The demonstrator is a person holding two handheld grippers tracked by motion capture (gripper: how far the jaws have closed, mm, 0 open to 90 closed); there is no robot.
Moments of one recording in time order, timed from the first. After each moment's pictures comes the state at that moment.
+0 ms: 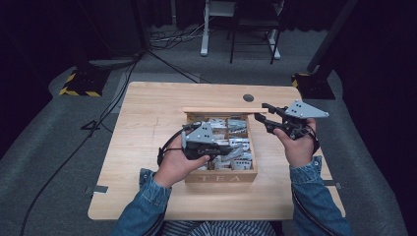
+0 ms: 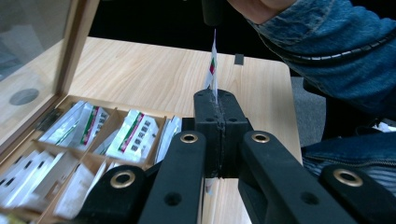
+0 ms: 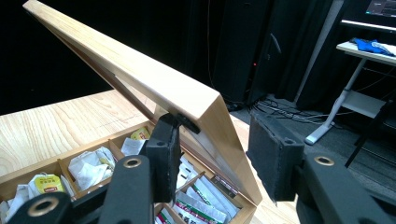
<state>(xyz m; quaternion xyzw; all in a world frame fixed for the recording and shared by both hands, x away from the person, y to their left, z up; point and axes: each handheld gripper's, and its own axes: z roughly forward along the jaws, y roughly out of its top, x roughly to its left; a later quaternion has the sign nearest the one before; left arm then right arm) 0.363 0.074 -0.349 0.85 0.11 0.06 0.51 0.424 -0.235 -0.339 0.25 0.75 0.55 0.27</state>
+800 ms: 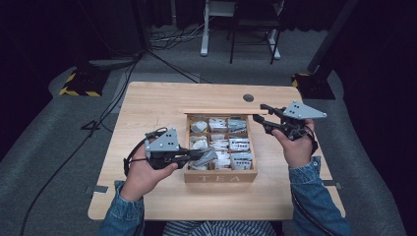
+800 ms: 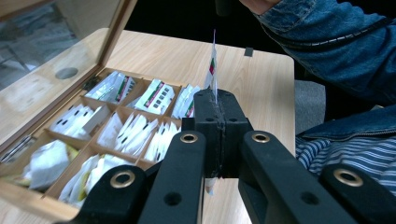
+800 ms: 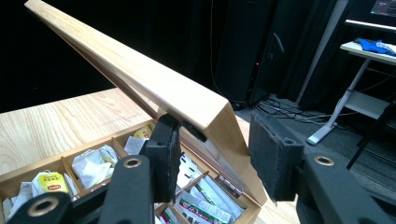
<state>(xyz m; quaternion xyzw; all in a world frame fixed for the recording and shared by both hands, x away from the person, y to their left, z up) 0.334 0.146 -0.342 0.84 0.15 0.09 0.52 0.424 -0.232 -0.341 0.24 0.75 0.55 0.27</state>
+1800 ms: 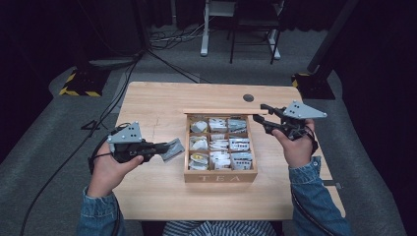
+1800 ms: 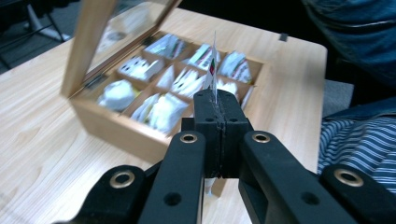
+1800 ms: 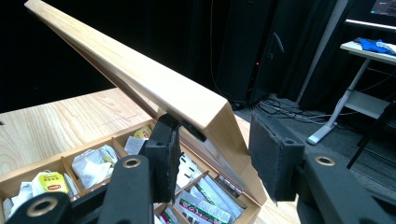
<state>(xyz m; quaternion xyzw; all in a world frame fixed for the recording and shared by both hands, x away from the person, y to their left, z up) 0.346 0.226 -0.351 0.83 0.23 0.09 0.50 0.424 -0.232 -0.341 0.24 0.75 0.55 0.27</state>
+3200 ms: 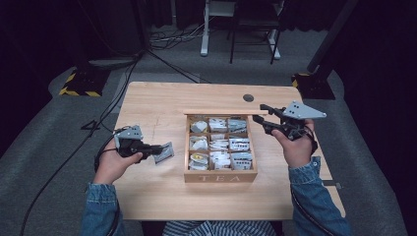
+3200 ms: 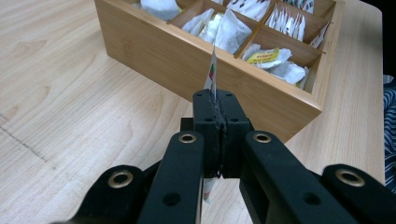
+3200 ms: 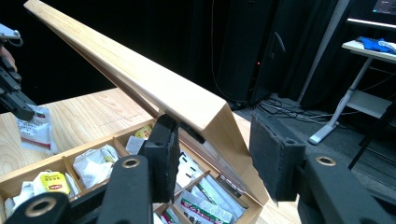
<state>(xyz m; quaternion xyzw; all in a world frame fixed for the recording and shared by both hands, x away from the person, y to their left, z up) 0.396 0.247 -0.428 0.85 0.28 0.04 0.45 0.424 -0.231 -0.342 0.25 0.75 0.55 0.26</state>
